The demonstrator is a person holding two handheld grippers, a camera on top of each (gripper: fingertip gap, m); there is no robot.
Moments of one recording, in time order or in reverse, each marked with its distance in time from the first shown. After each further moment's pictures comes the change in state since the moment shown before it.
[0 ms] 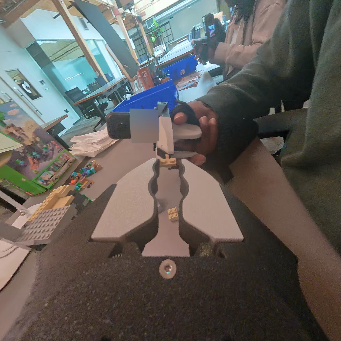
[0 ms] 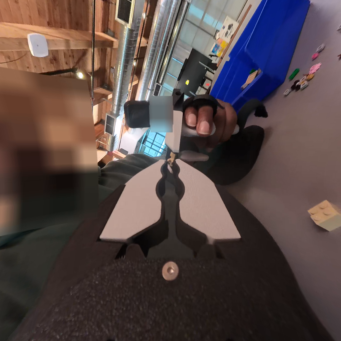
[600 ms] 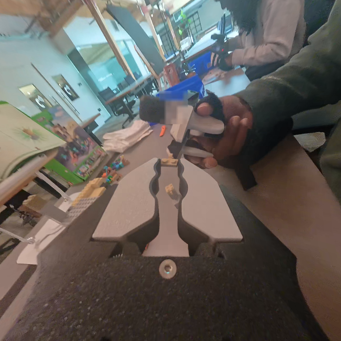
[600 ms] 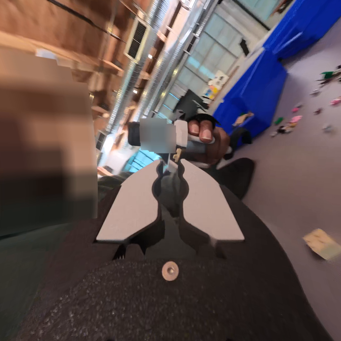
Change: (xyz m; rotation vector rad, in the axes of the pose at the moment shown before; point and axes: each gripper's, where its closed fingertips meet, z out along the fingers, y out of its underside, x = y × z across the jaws) left arm -0.021 -0.003 -0.010 -0.032 -0.152 0.065; right arm -0.010 -0.016 0.005 0.170 0.026 -0.159
